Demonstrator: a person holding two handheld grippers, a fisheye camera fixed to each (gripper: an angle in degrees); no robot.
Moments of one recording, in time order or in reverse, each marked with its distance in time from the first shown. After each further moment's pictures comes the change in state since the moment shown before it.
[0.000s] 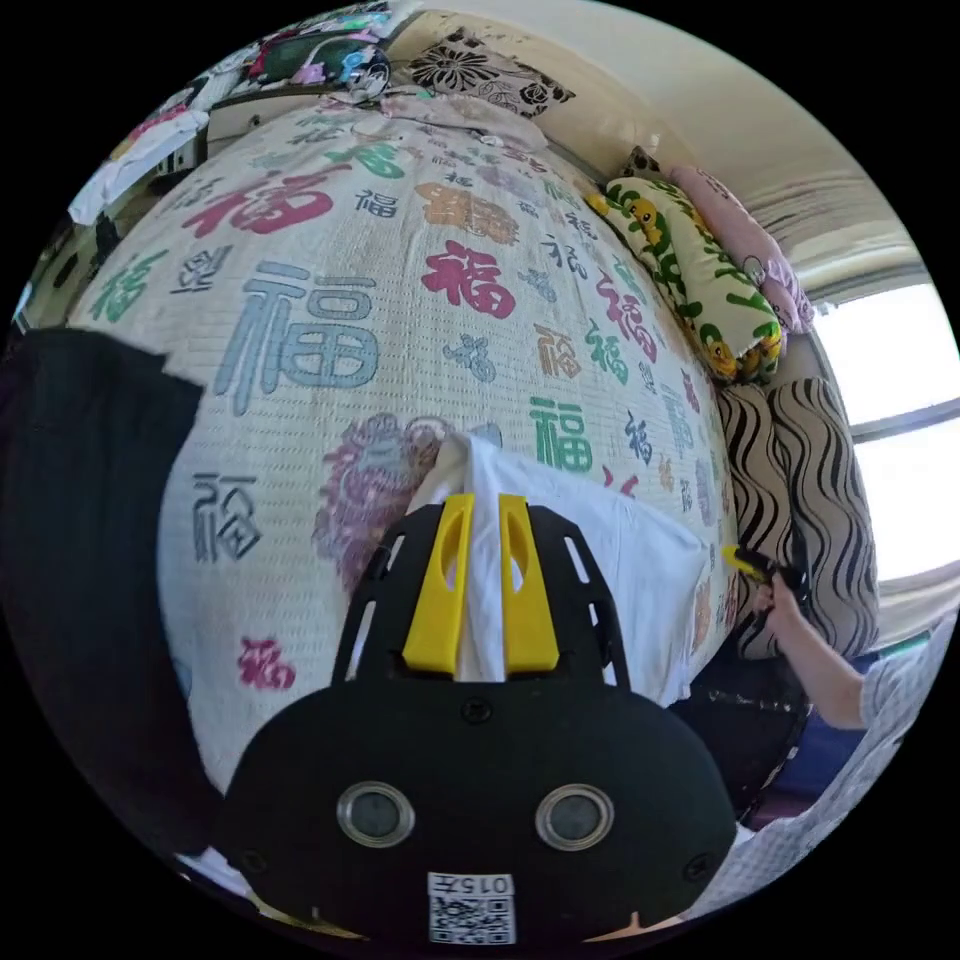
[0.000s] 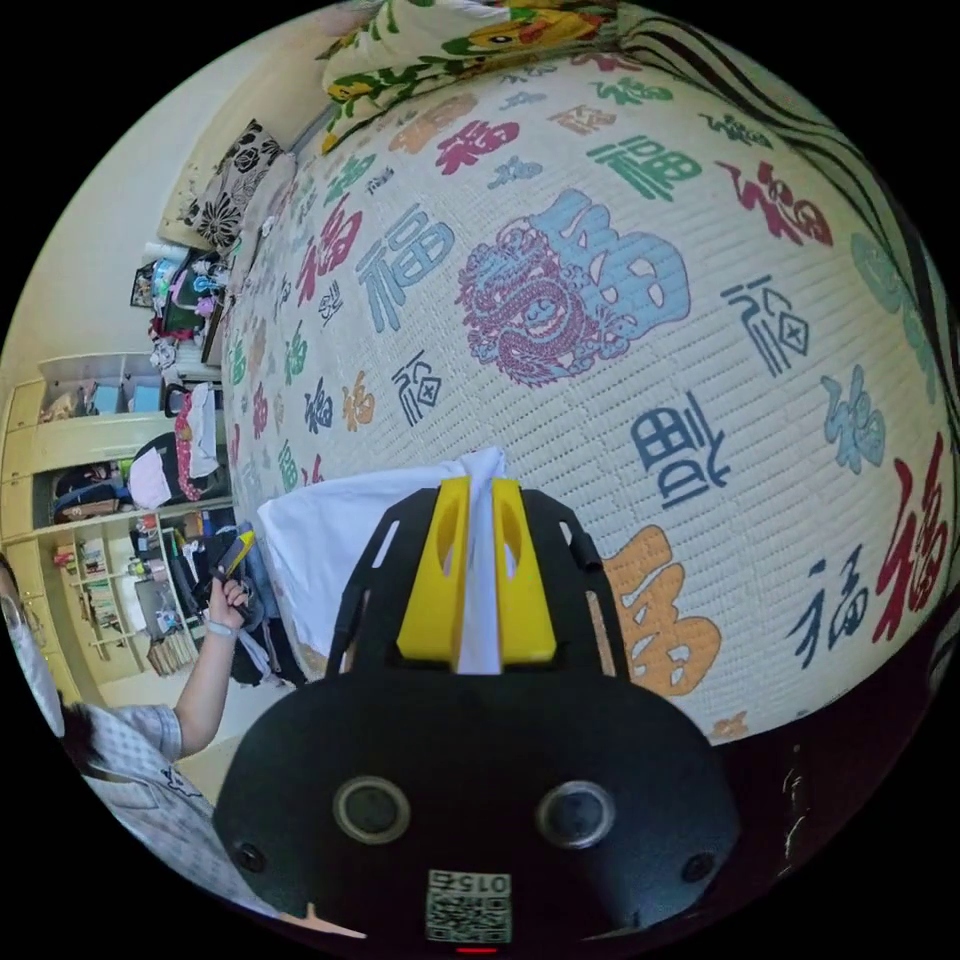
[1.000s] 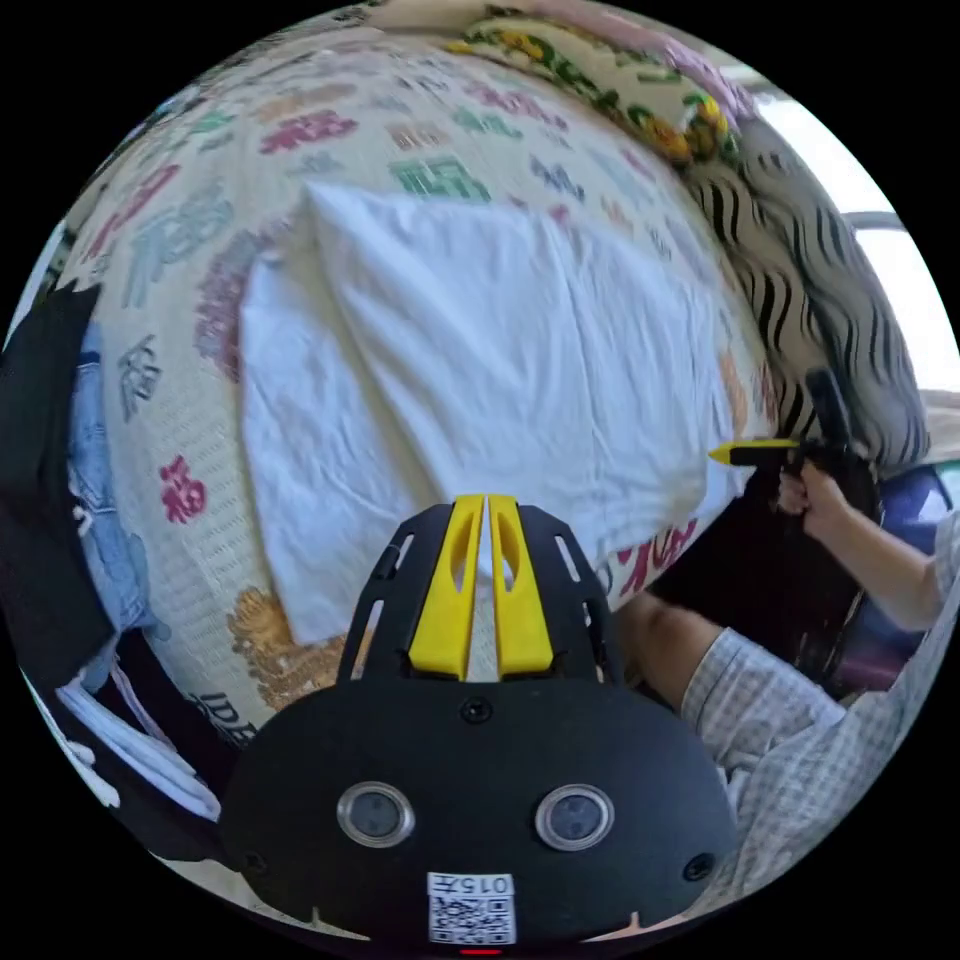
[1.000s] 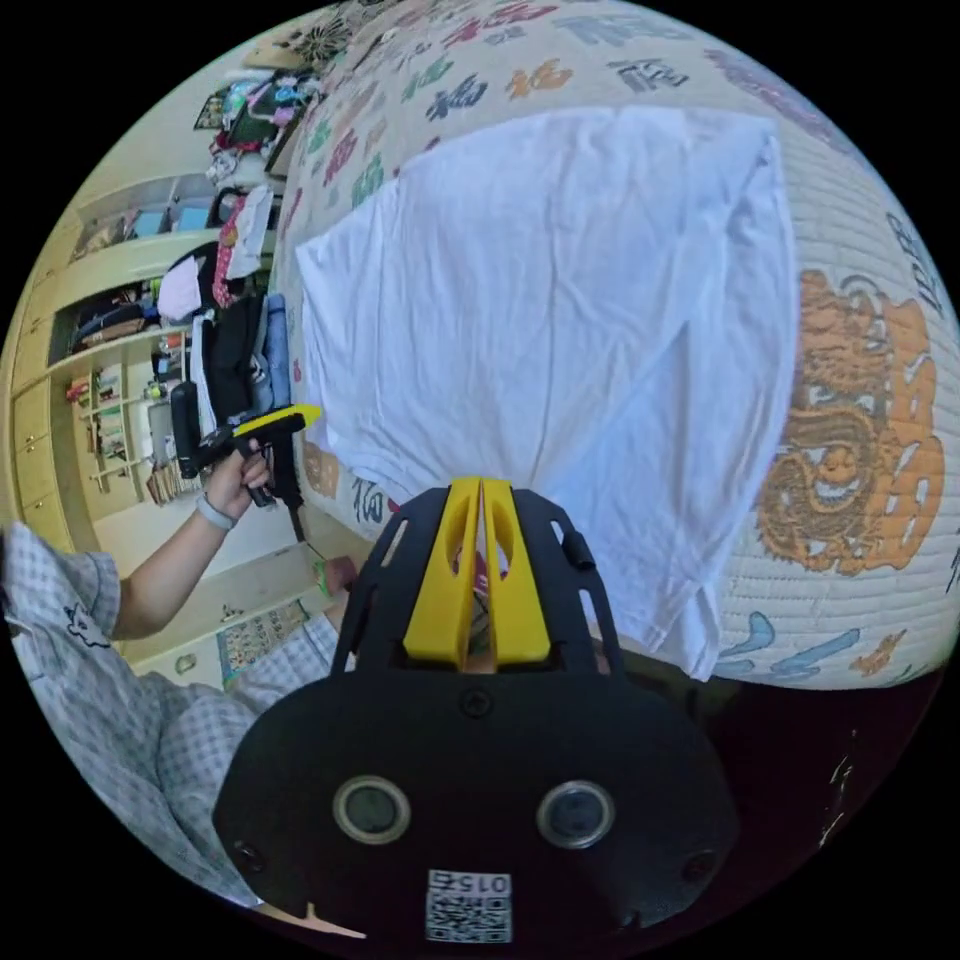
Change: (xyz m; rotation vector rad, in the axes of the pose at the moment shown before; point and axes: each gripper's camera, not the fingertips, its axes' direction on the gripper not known) left arm 0.115 0.089 0.031 -0.318 -0.099 0.301; right arm -0.072 0.190 0.003 -0.306 -0.084 -0.210
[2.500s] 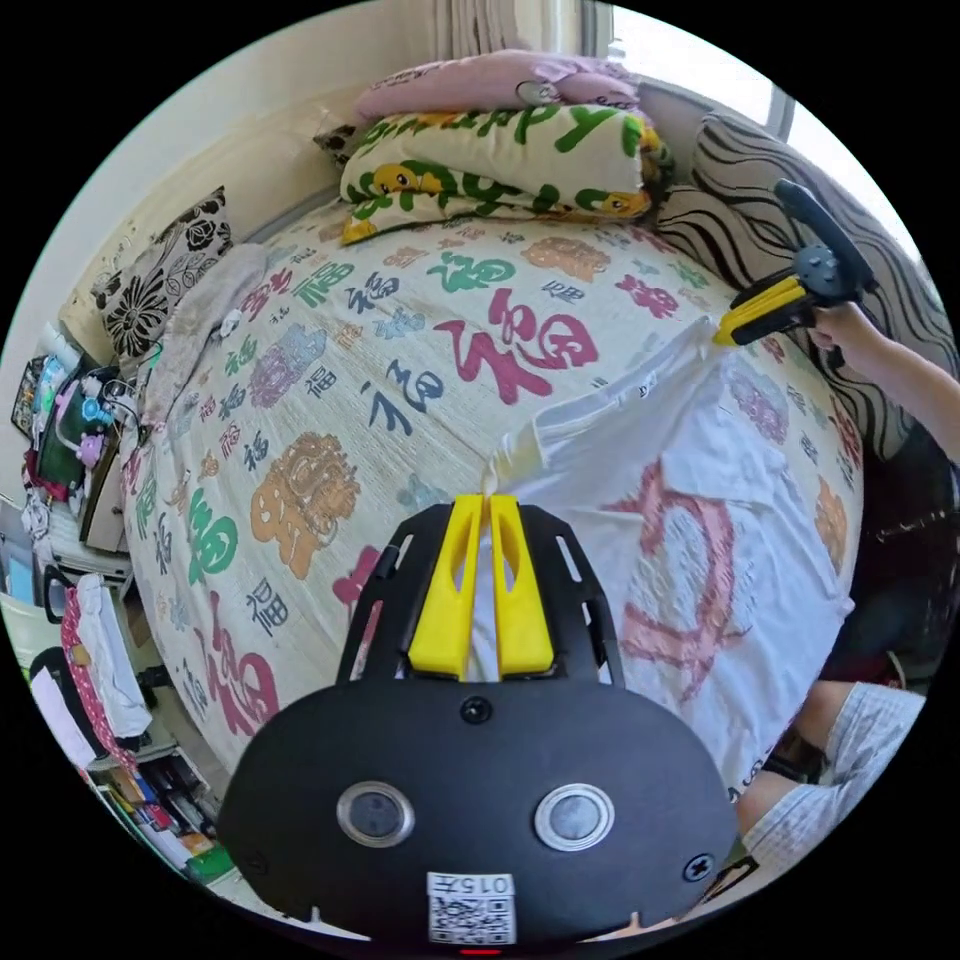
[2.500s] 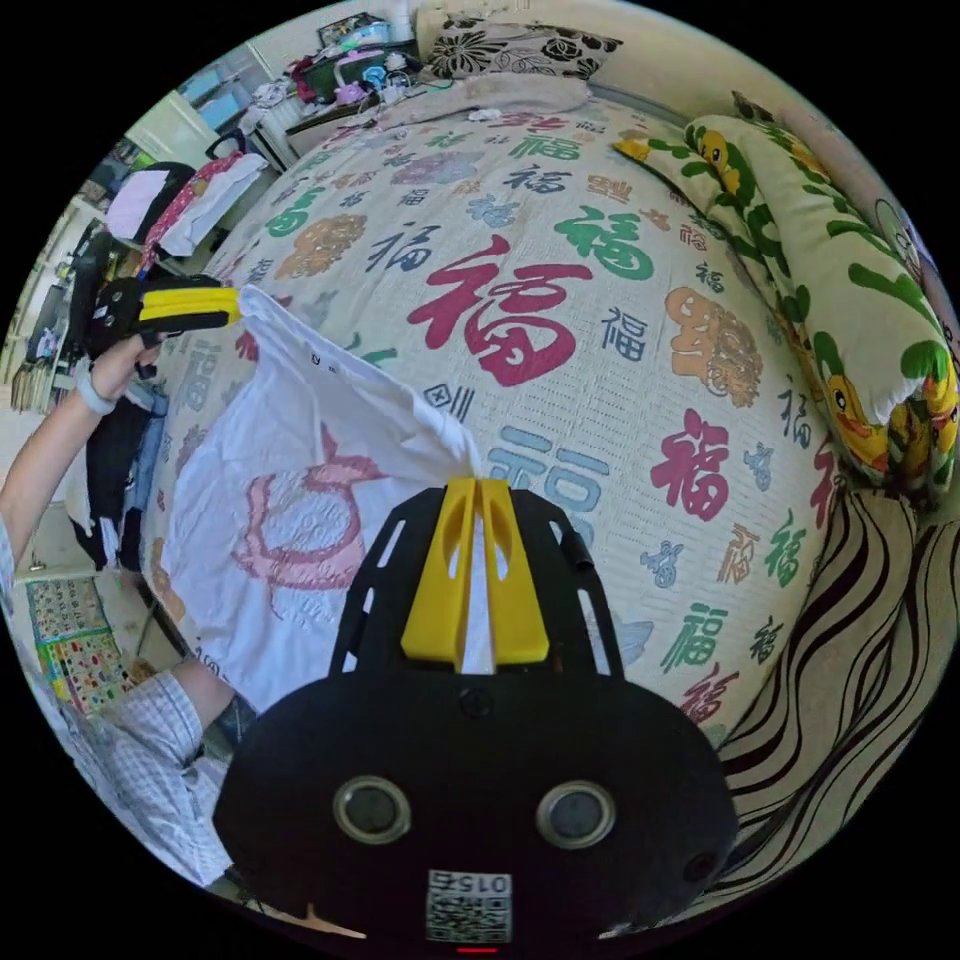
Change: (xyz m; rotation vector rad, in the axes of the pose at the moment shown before) left arm 0.113 -0.372 -0.062 0.238 -0.328 0.485; right arm -0.151 -0.306 -0.092 0.103 0.558 -0.454
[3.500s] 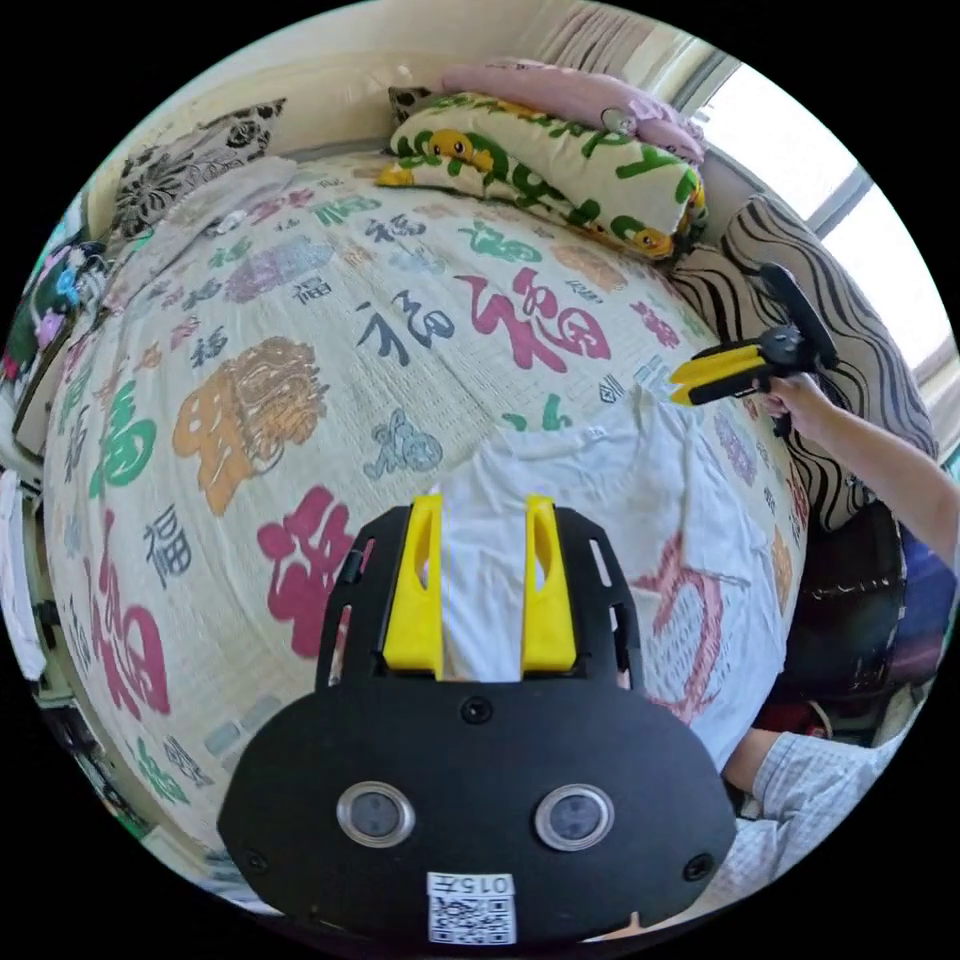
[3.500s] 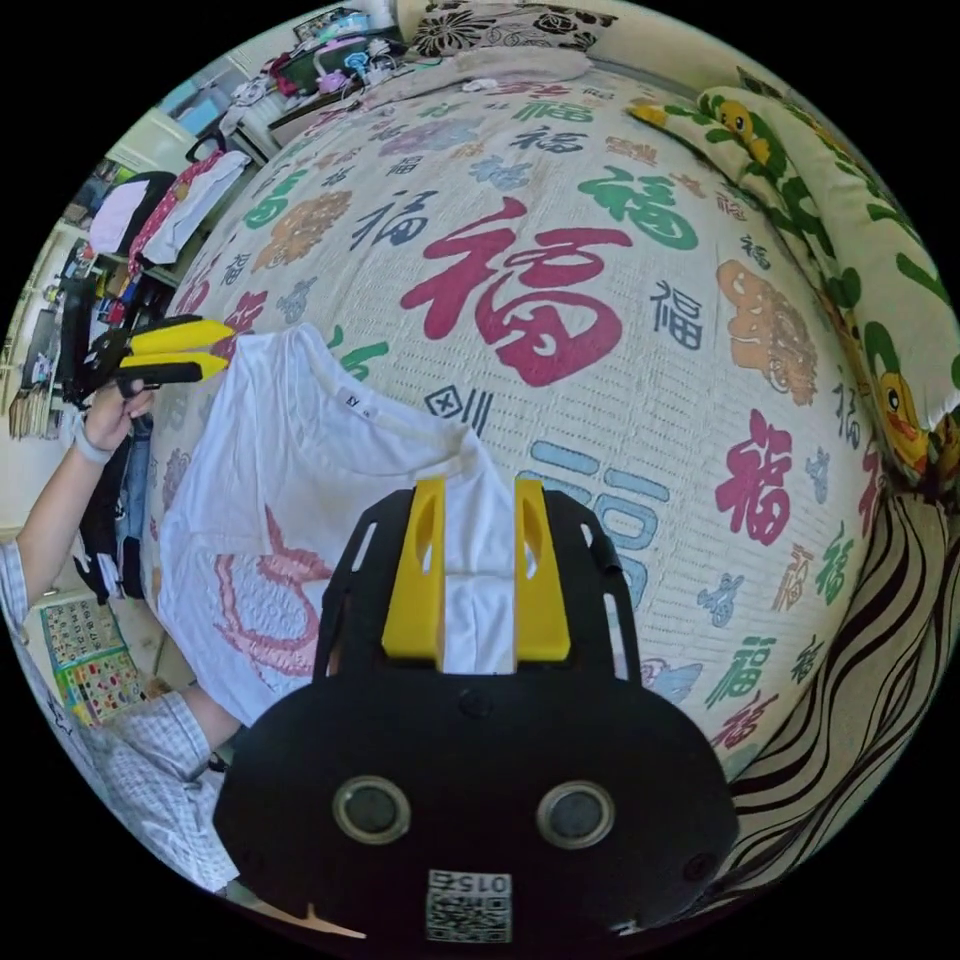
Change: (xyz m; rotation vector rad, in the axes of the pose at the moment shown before) left arm -0.075 0.008 0.054 -0.001 0.239 -0.200; right arm 0.034 -0.164 0.142 -0.064 -0.034 0.063
